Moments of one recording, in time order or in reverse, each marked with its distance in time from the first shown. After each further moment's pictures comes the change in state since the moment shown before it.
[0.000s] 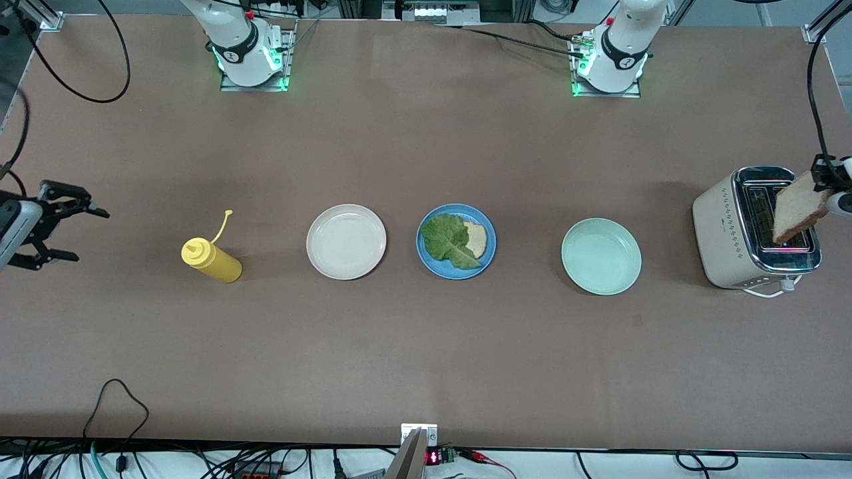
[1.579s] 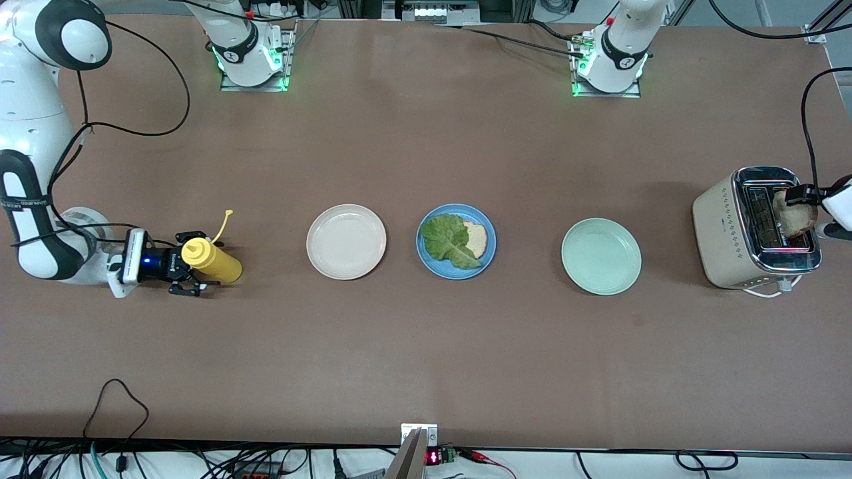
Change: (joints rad) left arm 0.002 0.053 0.293 -0.331 0.073 0.423 -0.056; right arm -0.220 0.736 0.023 -0.004 0.816 -0.124 -1.418
